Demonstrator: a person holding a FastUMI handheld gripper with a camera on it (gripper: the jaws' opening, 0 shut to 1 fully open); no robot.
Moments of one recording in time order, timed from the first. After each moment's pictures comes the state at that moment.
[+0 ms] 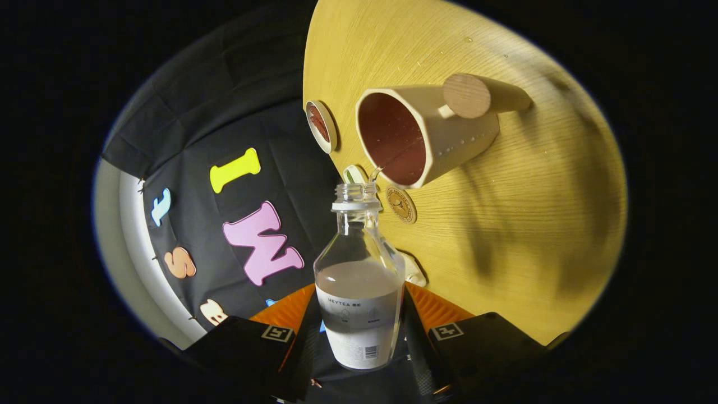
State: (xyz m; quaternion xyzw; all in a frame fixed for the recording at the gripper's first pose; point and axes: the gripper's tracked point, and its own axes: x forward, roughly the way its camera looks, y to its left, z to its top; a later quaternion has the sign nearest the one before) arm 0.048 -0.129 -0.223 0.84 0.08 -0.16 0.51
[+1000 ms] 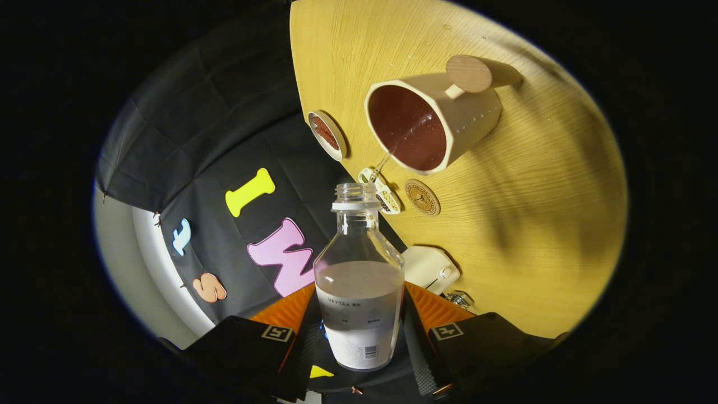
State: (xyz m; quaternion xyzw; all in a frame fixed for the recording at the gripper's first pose) arm 0.060 -0.145 -0.197 0.88 0.01 -0.16 0.45
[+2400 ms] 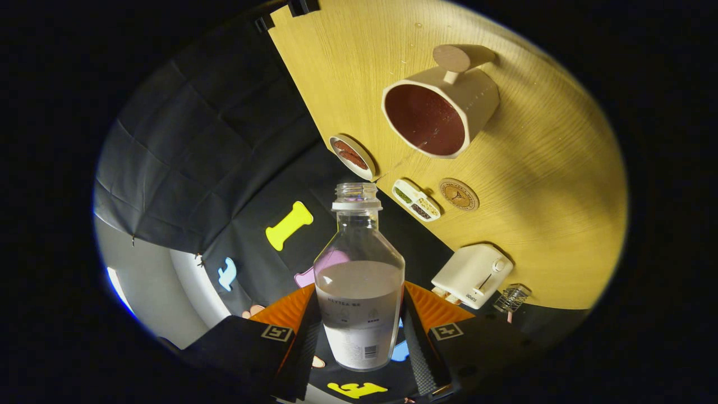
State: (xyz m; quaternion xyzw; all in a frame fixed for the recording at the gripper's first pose) arm 0.067 -0.168 -0.165 0.91 -0.12 -0.16 0.37
